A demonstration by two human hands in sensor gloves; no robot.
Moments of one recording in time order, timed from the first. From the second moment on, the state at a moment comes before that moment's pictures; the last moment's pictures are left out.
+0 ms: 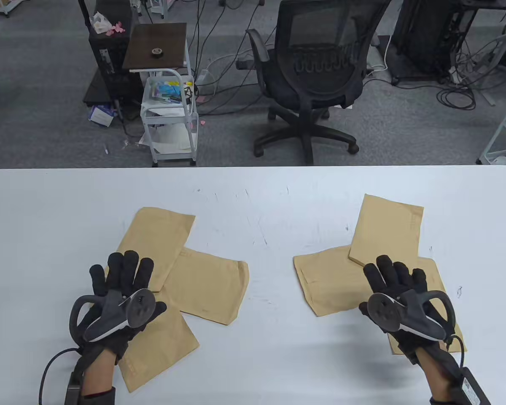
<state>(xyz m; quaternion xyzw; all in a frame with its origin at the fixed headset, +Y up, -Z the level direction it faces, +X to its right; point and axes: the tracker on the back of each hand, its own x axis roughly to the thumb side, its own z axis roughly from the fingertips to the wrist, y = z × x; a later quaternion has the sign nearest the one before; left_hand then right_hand) -0.286 -0.711 -0.312 -0.04 -0.09 -0.09 0.99 0.242 -0.694 -0.303 -0.14 0.02 -0.99 0.09</state>
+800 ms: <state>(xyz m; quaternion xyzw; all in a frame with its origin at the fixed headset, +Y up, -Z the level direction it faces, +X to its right) -0.298 -0.739 -0.324 -0.18 -0.07 -0.07 0.98 0.246 -0.705 -0.307 -0.12 -0.03 -0.99 0.11</state>
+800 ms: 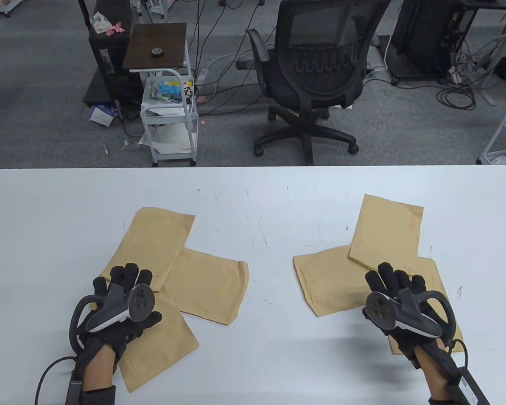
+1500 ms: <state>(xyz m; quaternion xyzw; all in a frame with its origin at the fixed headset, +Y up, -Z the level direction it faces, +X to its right) -0.332 -0.761 -0.347 -0.29 -0.01 0.00 0.96 0.295 -0.704 -0.351 -0.02 -0.09 -1.00 0.05</state>
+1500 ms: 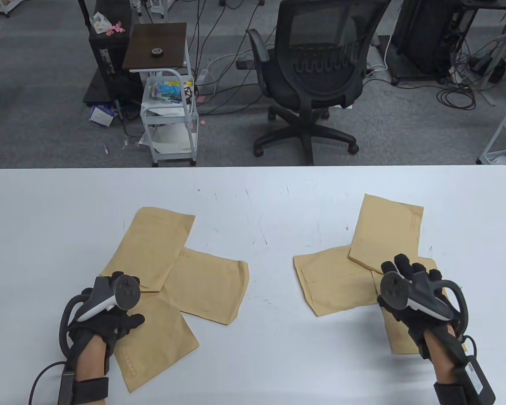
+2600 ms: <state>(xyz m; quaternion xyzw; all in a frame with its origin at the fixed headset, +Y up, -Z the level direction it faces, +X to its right) -0.191 -0.799 -0.357 -0.26 -0.13 -0.07 0.95 0.136 -0.784 -0.381 -0.21 -0.22 -0.95 0.07</state>
